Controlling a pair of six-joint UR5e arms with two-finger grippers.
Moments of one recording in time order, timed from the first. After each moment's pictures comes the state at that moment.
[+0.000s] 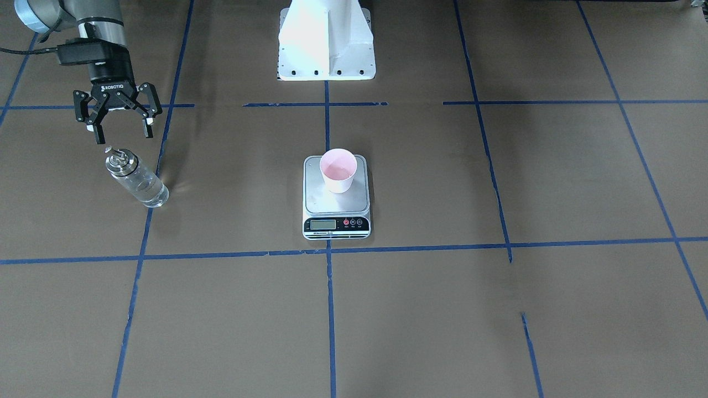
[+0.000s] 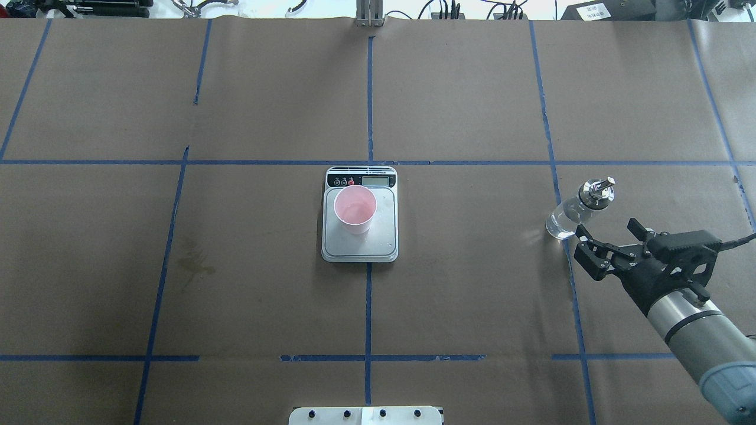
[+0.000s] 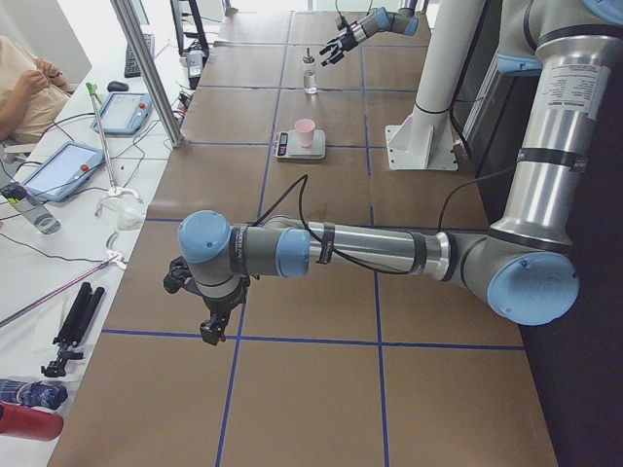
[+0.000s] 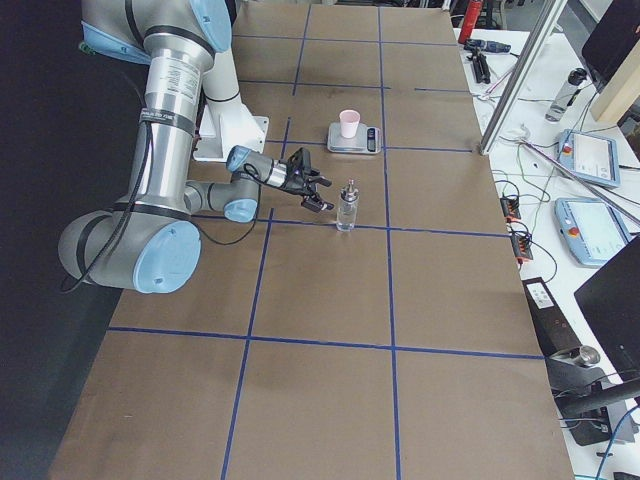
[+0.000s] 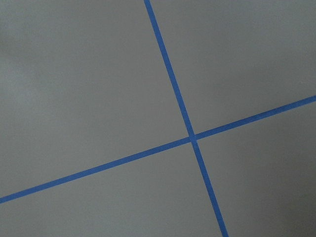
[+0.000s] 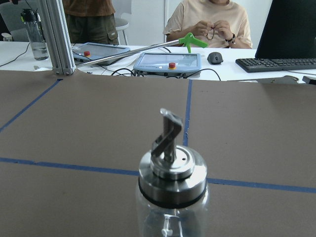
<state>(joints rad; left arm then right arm) -1.64 -1.74 -1.51 -1.49 -2.33 0.36 0.16 -1.87 1.98 -0.62 0.67 1.21</state>
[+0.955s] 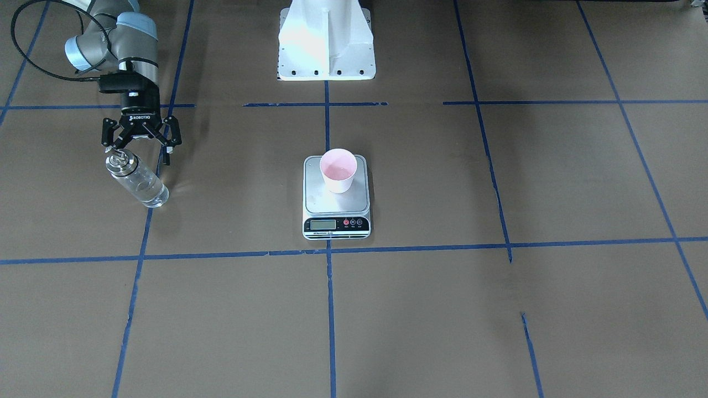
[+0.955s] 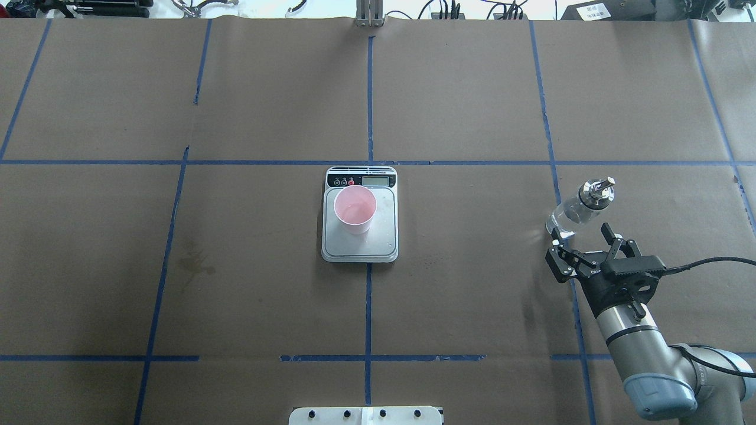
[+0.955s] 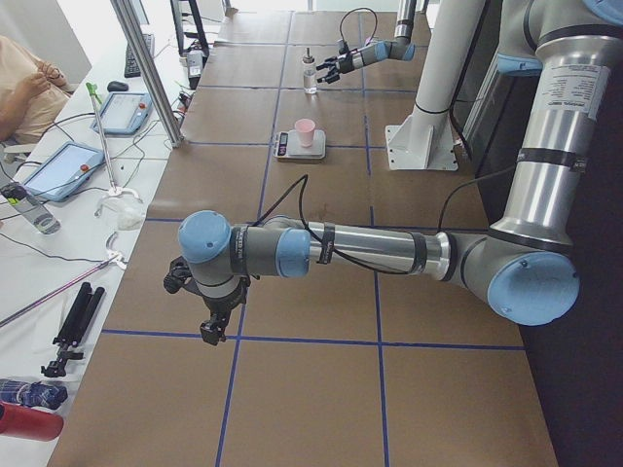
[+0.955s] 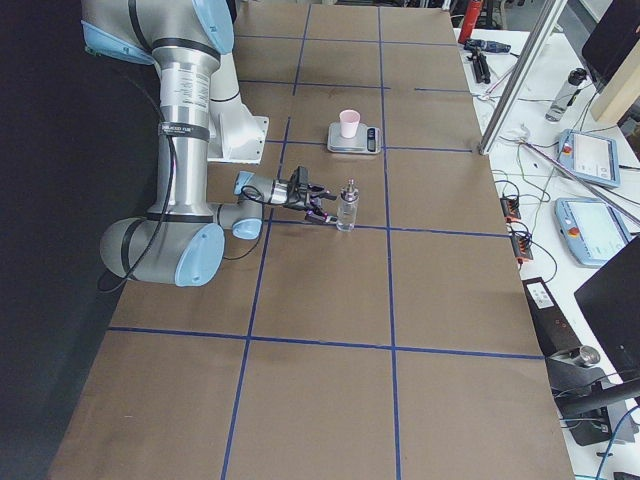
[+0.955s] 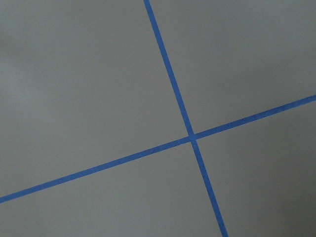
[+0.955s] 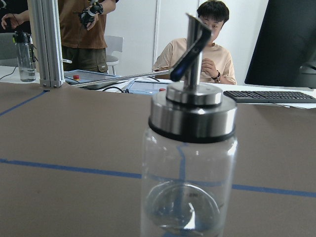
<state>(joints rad) -1.64 -1.74 -1.51 -1.49 -2.33 0.36 0.12 -1.69 1.71 -0.57 0.46 1.22</state>
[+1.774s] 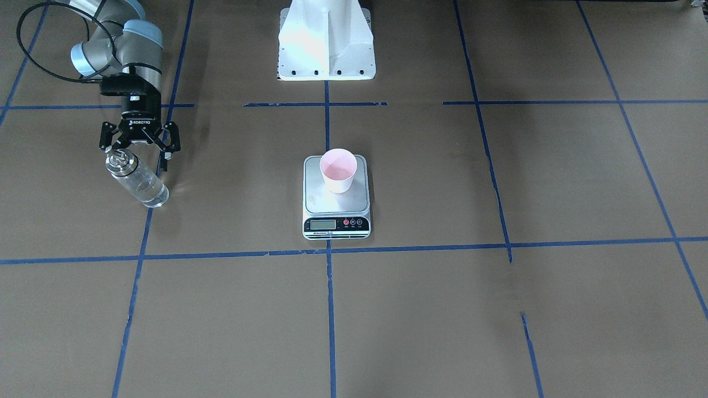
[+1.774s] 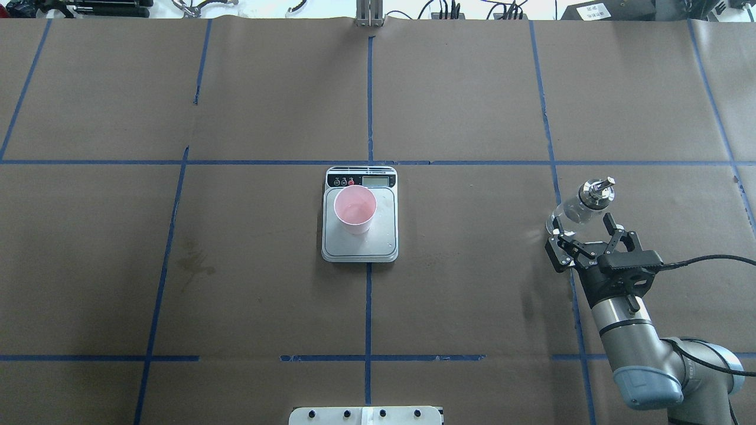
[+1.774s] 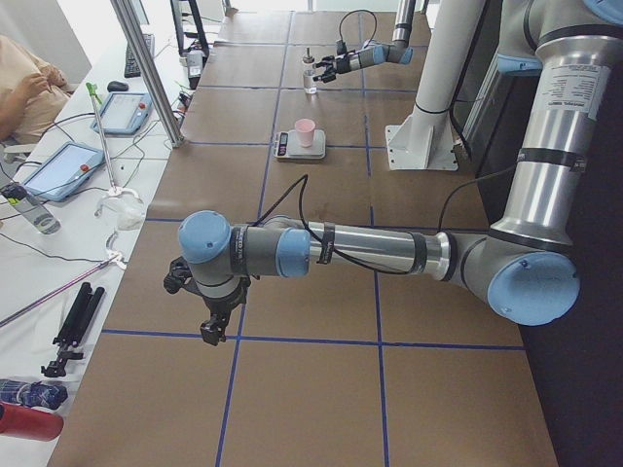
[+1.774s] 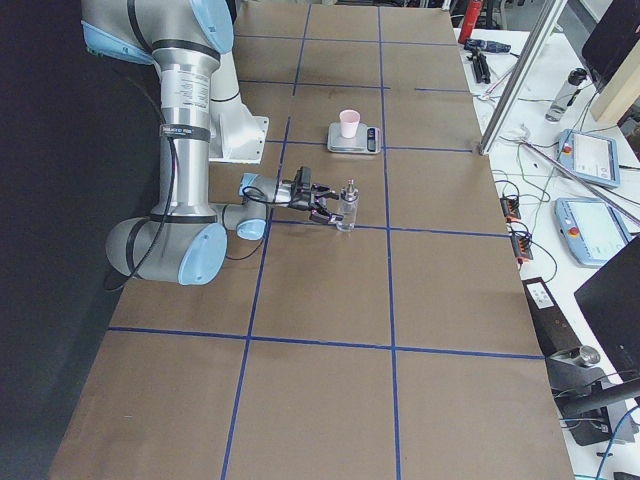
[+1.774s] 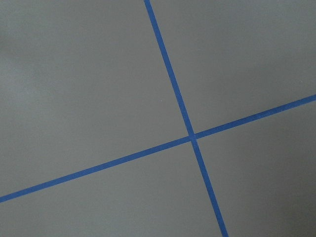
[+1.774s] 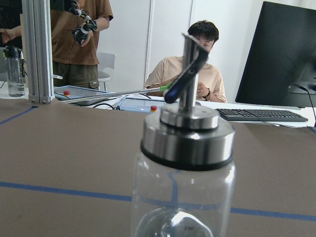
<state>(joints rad) -1.64 -1.74 -1.51 -1.49 -2.33 0.36 0.15 -1.65 1.67 -0.57 0.40 1.21</state>
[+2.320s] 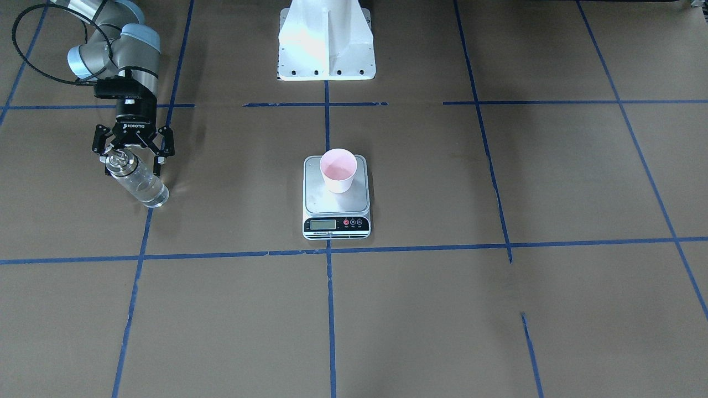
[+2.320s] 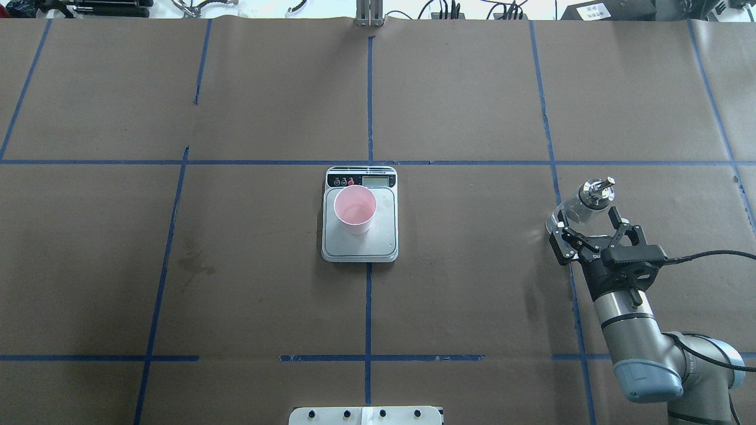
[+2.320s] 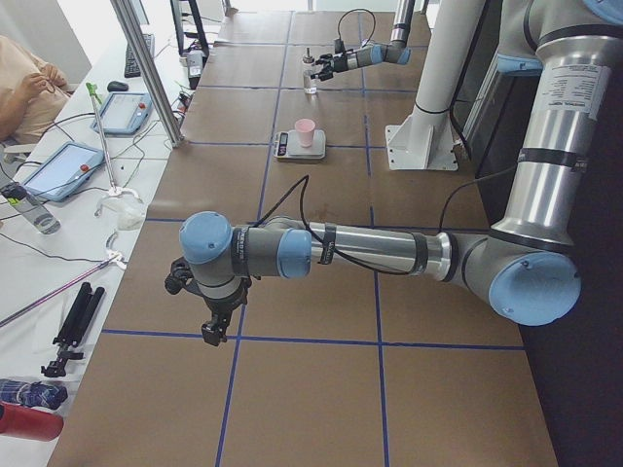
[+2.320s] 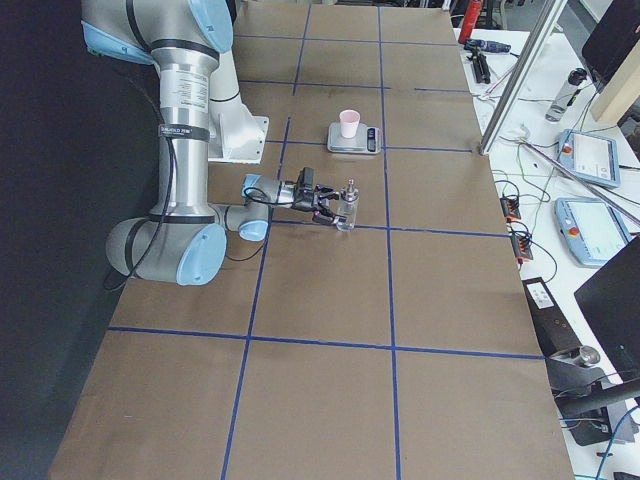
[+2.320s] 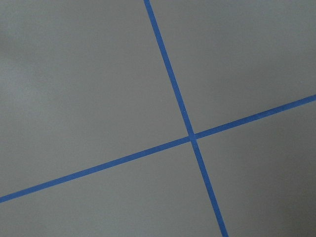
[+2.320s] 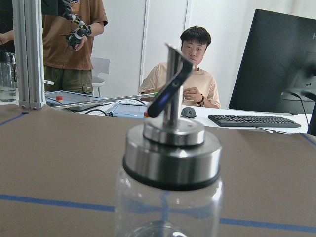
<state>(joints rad) -1.64 -1.73 -1.51 -1.49 -2.33 0.36 0.17 -1.65 1.67 -0.57 0.39 1.21</state>
